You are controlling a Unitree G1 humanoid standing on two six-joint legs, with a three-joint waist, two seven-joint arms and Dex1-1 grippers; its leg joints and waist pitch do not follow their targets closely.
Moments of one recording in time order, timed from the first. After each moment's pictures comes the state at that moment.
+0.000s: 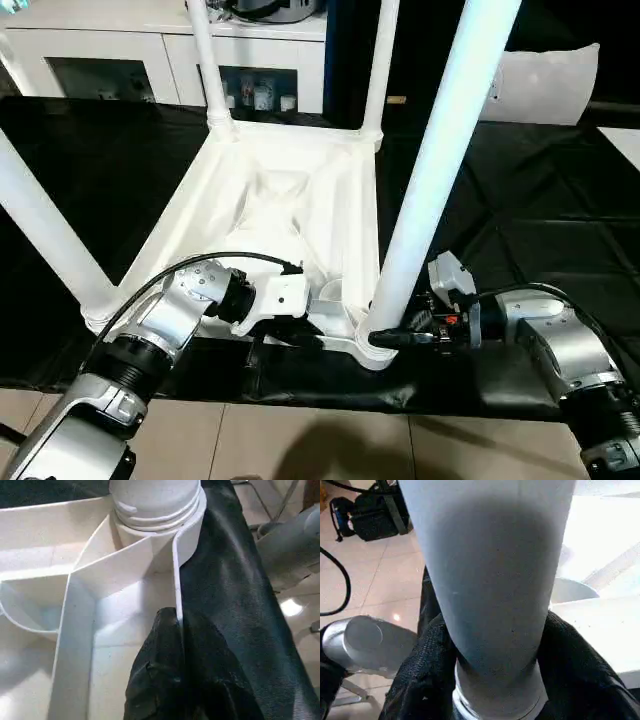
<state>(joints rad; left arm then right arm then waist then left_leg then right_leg) -0.59 0.42 -0.41 0.52 0.06 -0.08 -1.38 -0.37 -0.46 0.18 0.31 0.25 0.18 1.36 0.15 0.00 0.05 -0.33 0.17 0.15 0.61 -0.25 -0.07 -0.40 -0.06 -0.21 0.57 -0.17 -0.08</state>
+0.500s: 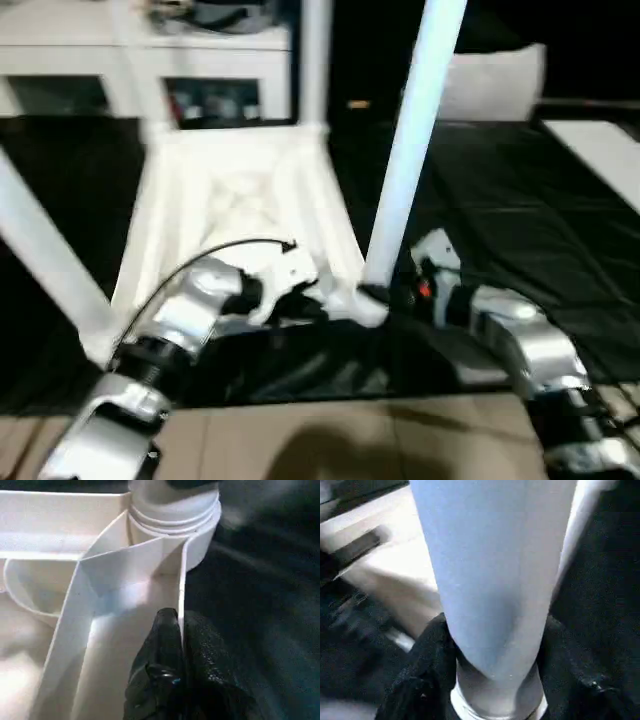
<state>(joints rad) -0.61 0.21 -0.28 0.53 0.10 0.34 -0.94 -0.41 -0.17 0.03 0.32 0.12 0.38 0.65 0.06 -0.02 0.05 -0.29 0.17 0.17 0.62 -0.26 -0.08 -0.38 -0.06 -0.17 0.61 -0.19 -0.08</state>
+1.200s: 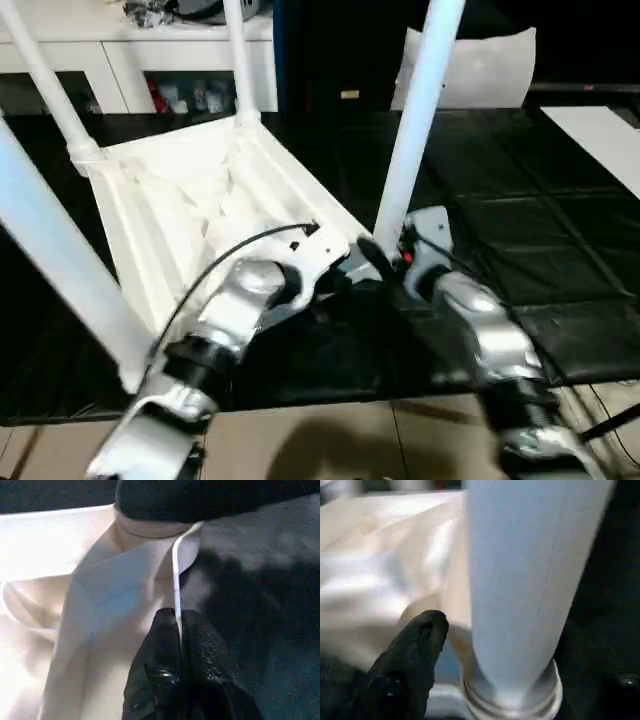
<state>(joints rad) -0.60 0.18 -0.29 0.48 0.12 0.32 -0.84 -0.41 -0.16 0.03 0.38 0.08 0.21 0.58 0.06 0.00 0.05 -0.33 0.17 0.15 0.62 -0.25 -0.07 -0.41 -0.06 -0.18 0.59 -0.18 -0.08</state>
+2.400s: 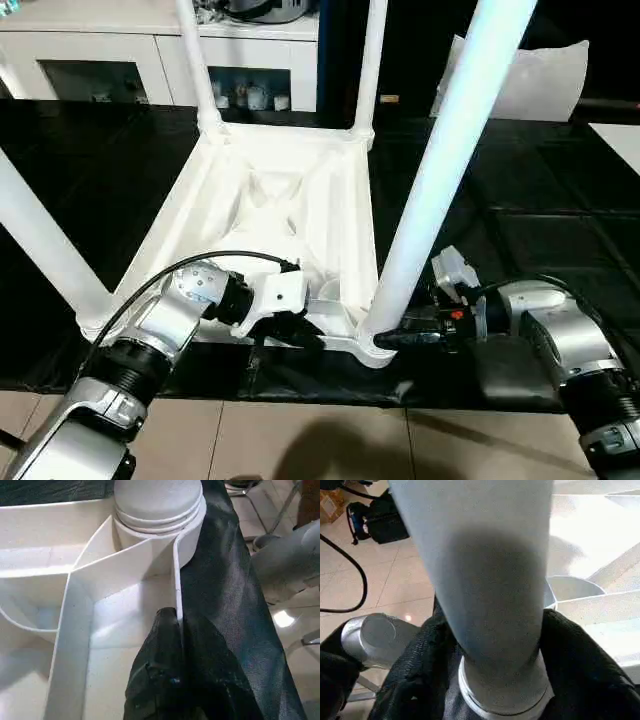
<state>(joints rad) -0.58 0.42 -0.40 0.52 0.03 -0.05 -1.38 -0.45 -0.48 0.18 0.42 0.26 0.16 1.46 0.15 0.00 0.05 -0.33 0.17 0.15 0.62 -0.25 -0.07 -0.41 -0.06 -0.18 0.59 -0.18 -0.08</state>
